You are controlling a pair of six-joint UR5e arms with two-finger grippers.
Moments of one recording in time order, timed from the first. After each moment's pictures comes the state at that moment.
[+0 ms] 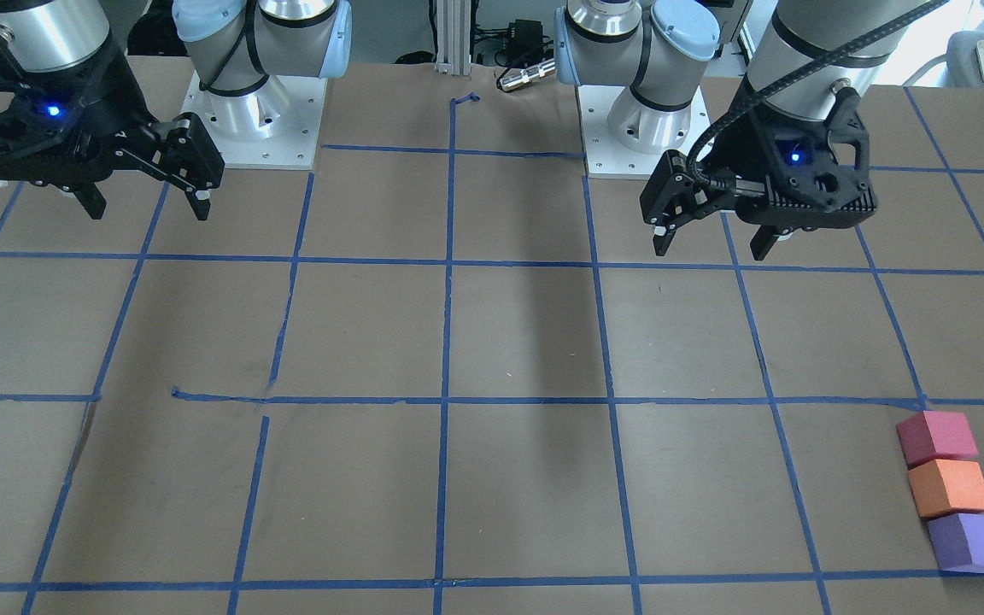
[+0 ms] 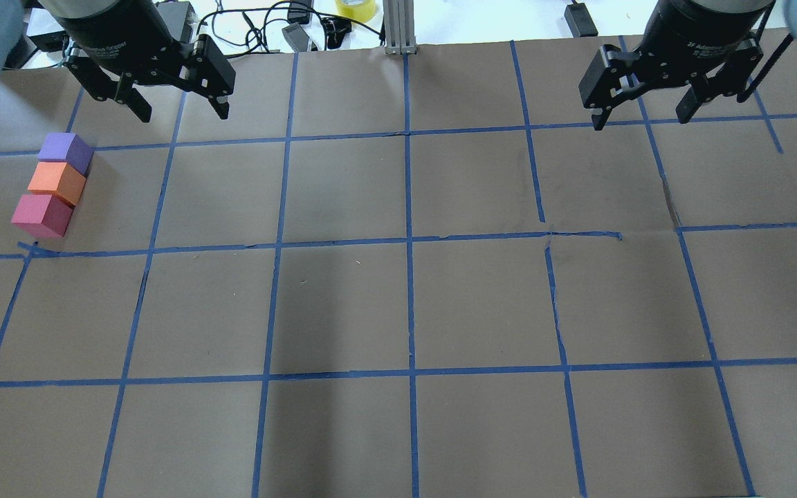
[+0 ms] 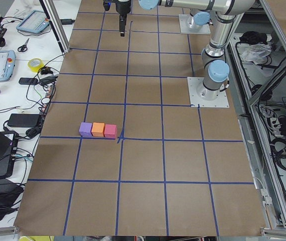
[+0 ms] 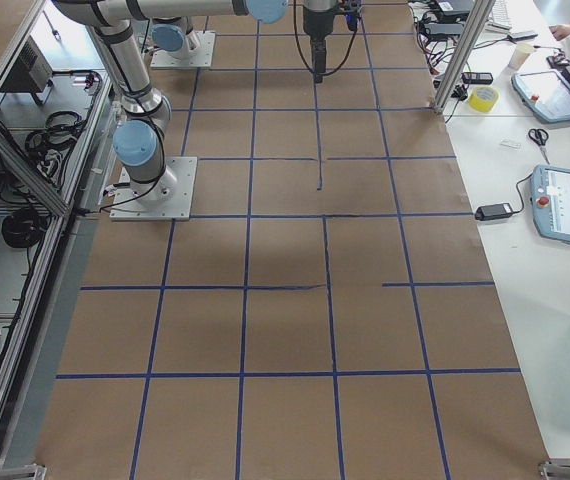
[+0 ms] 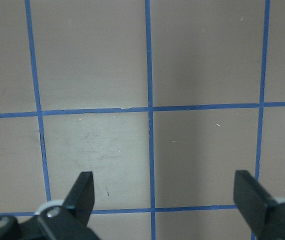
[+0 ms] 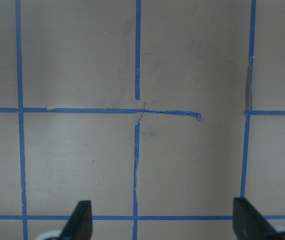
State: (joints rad) left arm -1.57 -1.65 -1.41 -1.57 1.56 0.02; right arm 1.54 -1.56 1.49 -1.55 -1.59 -0.06
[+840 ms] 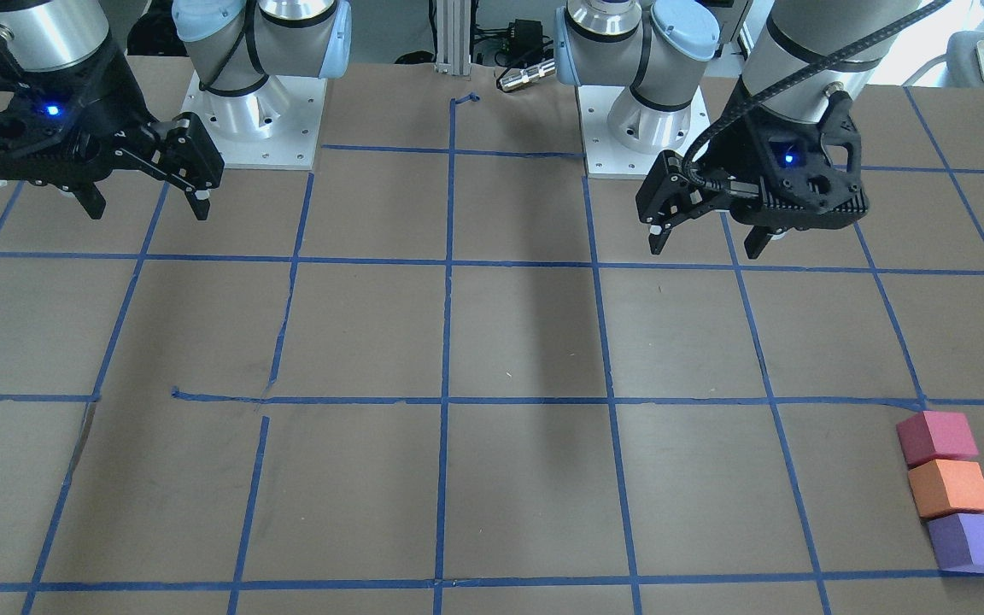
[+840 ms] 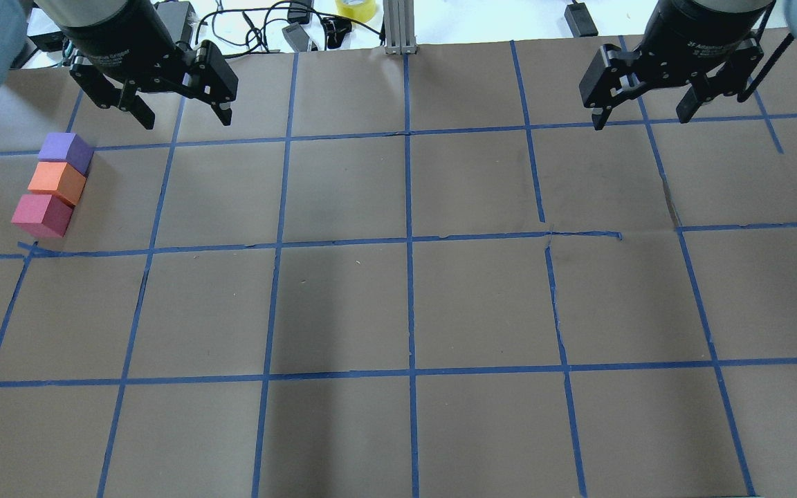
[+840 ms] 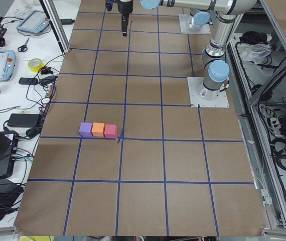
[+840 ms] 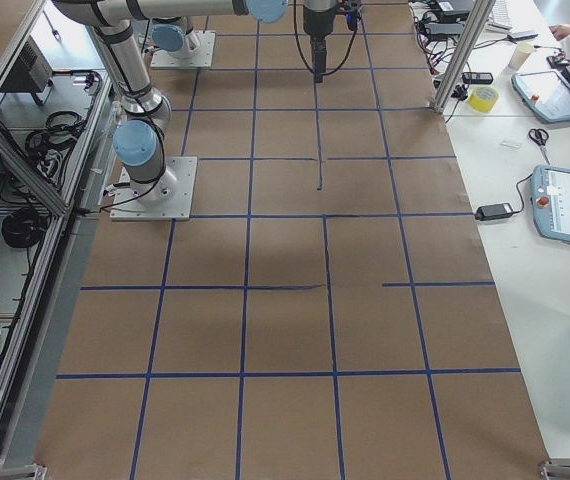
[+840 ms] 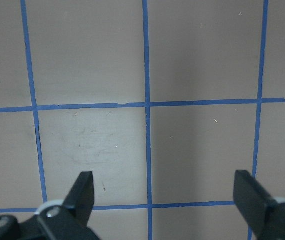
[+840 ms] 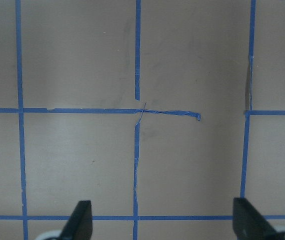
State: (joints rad) left arm -1.57 -1.64 -1.43 -1.57 1.56 0.02; right arm 1.54 -1.57 1.49 -1.55 -1.59 -0.06
